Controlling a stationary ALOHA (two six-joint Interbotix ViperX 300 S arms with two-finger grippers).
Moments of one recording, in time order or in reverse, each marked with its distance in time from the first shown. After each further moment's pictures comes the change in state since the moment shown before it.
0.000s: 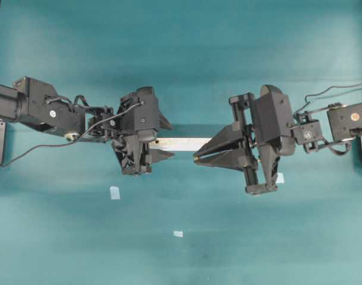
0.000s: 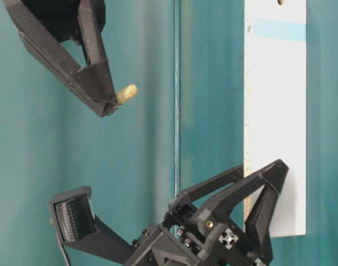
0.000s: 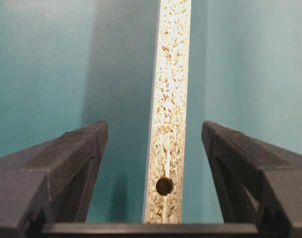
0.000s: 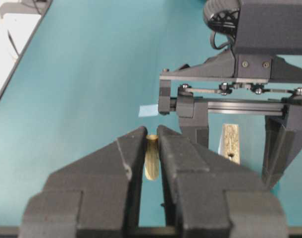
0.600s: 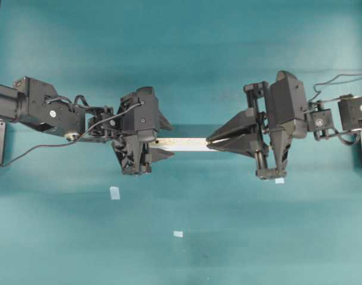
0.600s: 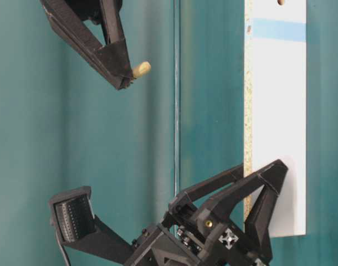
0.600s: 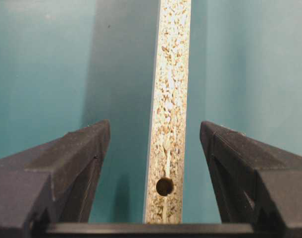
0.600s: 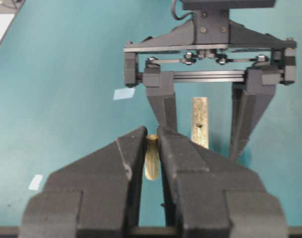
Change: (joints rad) left arm 0.002 0.002 0.000 -0.002 -0.002 0.003; right arm -0.078 -0.041 0.107 -0.002 -0.080 0.000
